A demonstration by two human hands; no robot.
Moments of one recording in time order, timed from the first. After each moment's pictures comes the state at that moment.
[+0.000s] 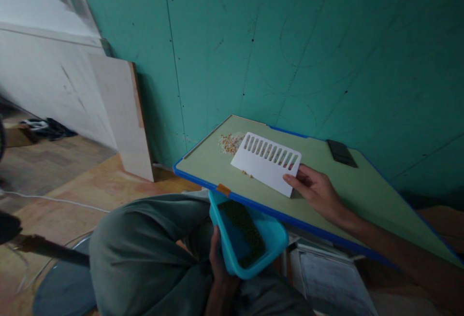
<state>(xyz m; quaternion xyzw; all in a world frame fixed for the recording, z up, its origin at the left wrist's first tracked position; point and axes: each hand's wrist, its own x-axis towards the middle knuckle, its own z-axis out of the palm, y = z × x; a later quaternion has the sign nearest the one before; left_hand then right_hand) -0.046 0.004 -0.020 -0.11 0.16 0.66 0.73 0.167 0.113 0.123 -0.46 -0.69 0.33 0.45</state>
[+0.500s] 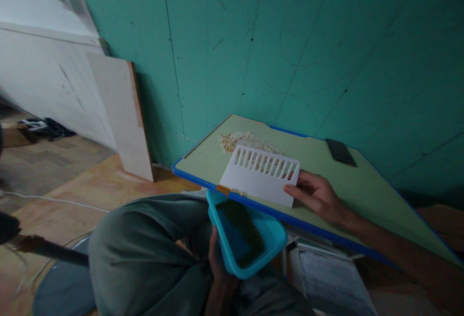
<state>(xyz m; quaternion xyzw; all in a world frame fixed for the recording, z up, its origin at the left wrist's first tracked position) -0.047 0.005 -0.034 -0.09 0.20 0.66 0.72 0.166 0.096 0.135 -0.44 -0.73 0.36 0.39</state>
